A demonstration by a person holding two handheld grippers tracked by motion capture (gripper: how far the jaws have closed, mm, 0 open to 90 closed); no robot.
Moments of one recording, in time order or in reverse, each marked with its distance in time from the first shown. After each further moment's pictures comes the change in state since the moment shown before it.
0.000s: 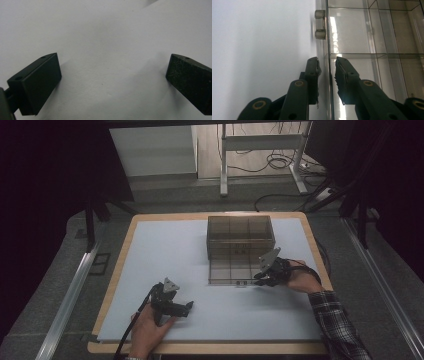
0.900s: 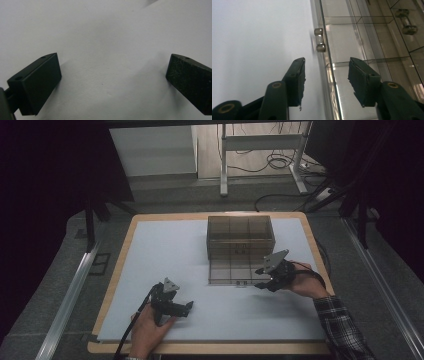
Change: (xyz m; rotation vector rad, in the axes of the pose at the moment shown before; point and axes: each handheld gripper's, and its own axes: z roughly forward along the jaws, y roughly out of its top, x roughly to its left) left arm 0.000 0.000 0.000 0.000 0.000 0.000; right arm 0.020 0.005 -0.019 -0.086 -0.093 0.073
